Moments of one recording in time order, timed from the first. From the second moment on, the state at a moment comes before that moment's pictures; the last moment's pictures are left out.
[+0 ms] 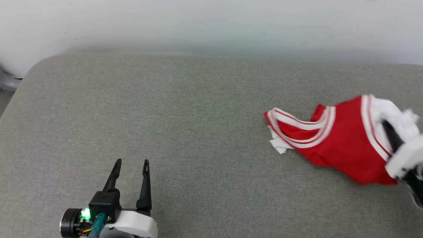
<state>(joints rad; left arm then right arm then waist) 0.00 0.05 -0.05 0.12 -0.05 0.01 -0.26 -0.49 -0.46 0.22 0.65 0.72 0.13 0.01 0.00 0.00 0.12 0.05</state>
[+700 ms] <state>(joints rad) -0.01 0.05 -0.05 0.13 -0.04 0.01 -0.26 -0.40 -0.50 -0.03 1.15 0.74 0.13 -0.10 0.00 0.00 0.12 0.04</state>
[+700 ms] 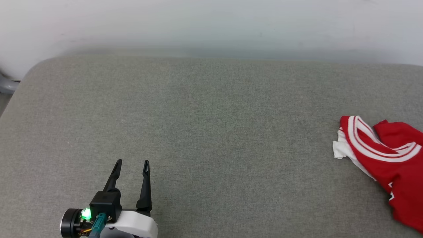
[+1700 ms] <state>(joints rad) 0.03 0.05 -0.06 0.11 -0.04 0.01 -0.26 -0.54 -0.65 0.23 0.16 0.53 0.13 0.46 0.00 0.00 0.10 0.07</state>
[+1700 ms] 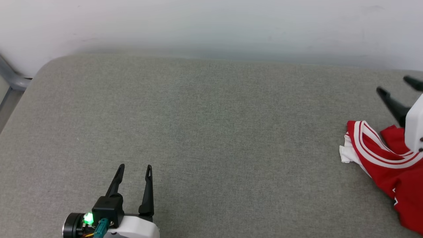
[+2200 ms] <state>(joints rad) -0.04 0.05 -0.09 0.10 -0.07 0.02 -0.26 -0.49 -0.79 0.38 0.10 0.64 0.13 0.94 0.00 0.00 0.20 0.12</state>
